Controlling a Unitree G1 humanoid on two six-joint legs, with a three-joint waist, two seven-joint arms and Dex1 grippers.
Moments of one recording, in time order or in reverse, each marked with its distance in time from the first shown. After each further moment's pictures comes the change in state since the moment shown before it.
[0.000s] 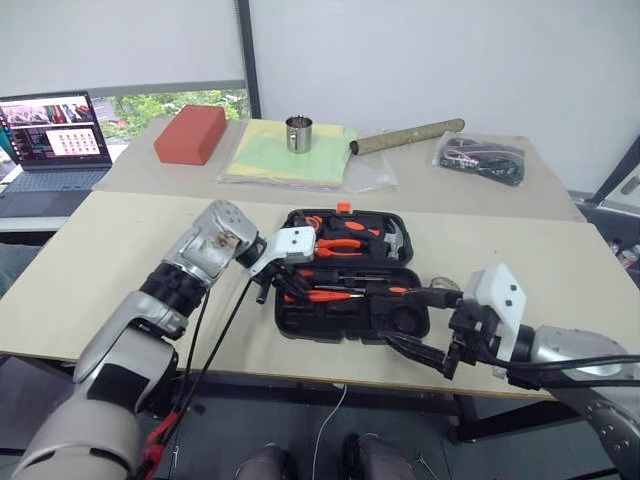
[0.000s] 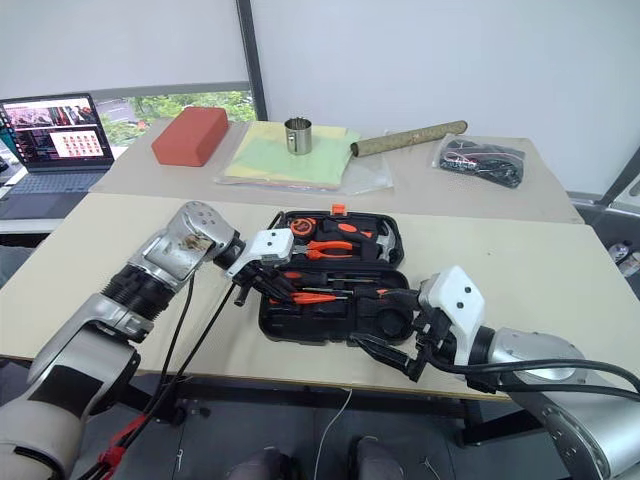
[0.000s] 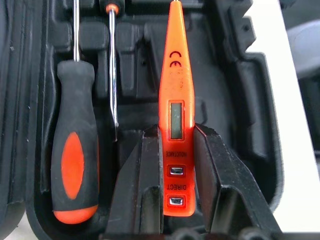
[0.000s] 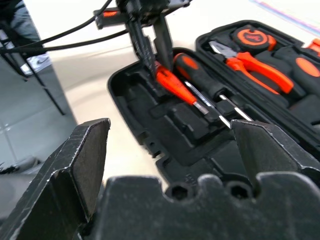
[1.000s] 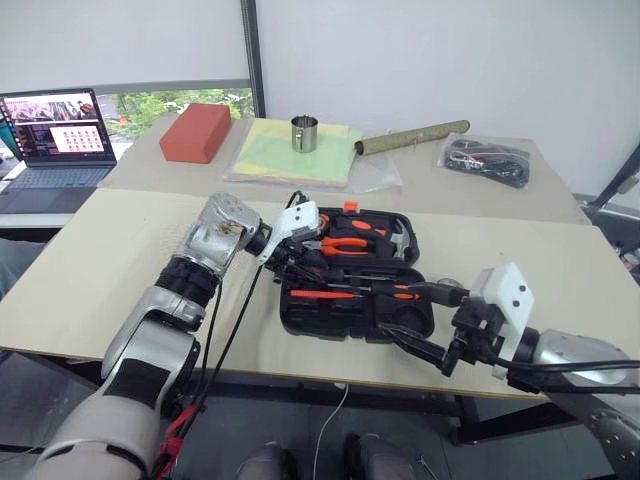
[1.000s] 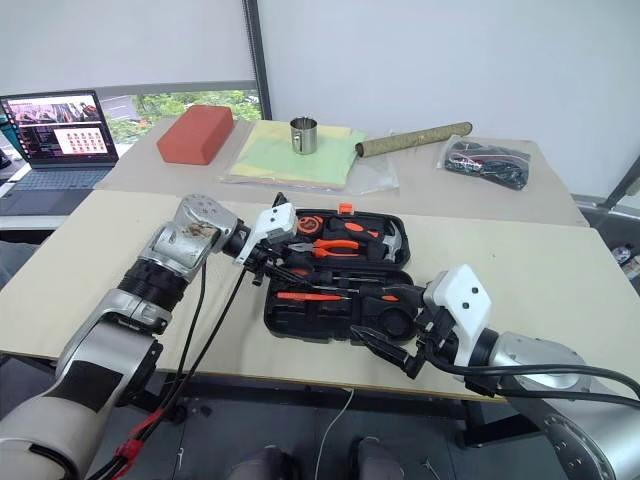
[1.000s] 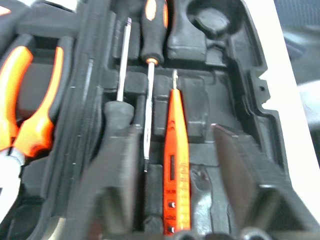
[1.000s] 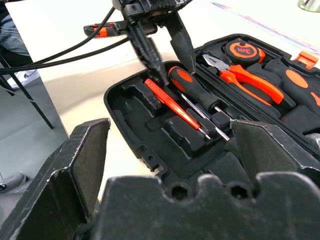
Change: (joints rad) left arm -0.003 -0.107 0.204 0.087 -0.032 0.049 0.051; right arm 0.026 0.017 -0.019 -0.030 0.040 -0.011 -0.068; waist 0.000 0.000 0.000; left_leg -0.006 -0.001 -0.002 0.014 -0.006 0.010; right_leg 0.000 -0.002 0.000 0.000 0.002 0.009
